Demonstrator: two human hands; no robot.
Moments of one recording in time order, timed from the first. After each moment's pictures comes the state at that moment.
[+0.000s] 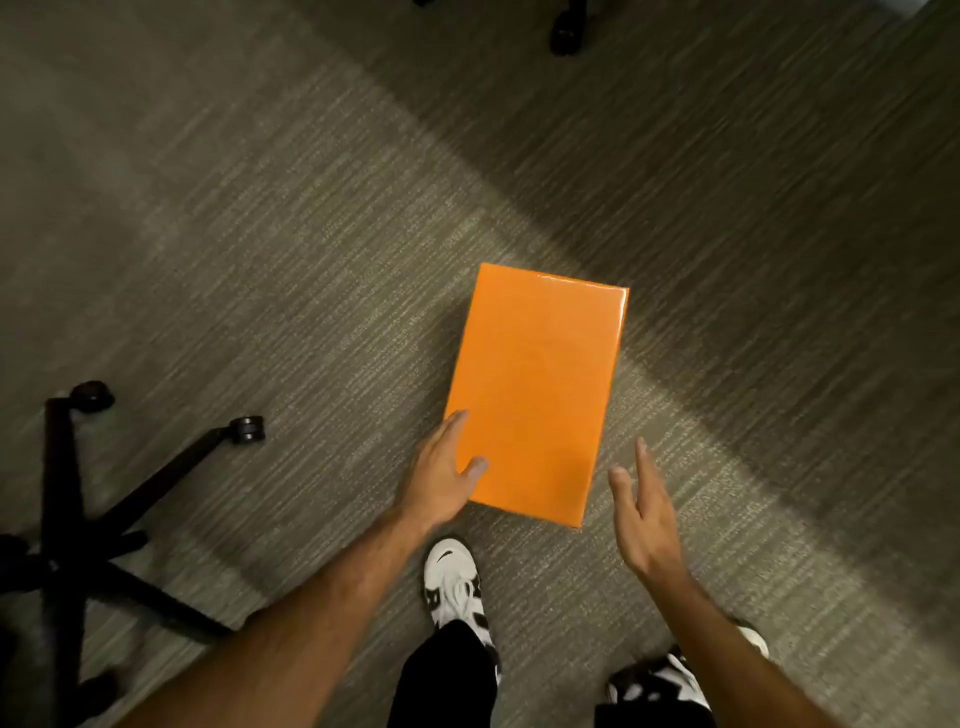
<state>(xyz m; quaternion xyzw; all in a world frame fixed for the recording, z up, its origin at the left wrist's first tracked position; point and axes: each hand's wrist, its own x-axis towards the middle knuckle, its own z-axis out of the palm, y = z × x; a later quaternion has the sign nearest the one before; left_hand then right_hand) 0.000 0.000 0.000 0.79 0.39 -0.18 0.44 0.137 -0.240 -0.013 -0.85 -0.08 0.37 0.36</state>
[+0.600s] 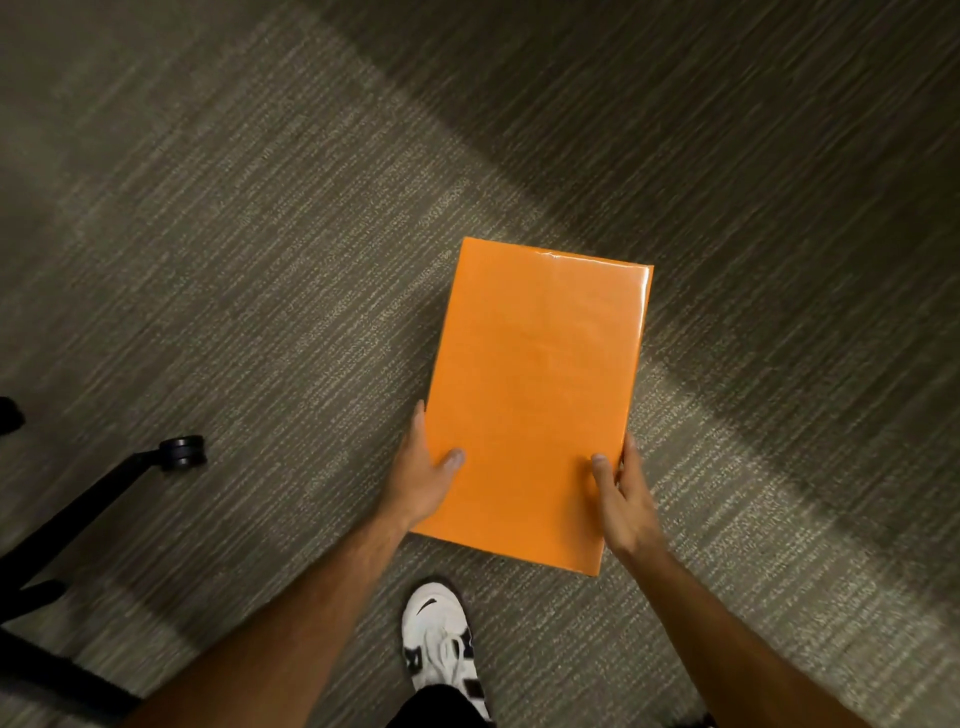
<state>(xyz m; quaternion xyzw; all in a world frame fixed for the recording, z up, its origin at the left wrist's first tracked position) -0.002 0.035 -0.145 0.68 0.50 -0.16 0.50 0.147 -0.196 -0.148 -0.79 0.03 0.44 0.43</state>
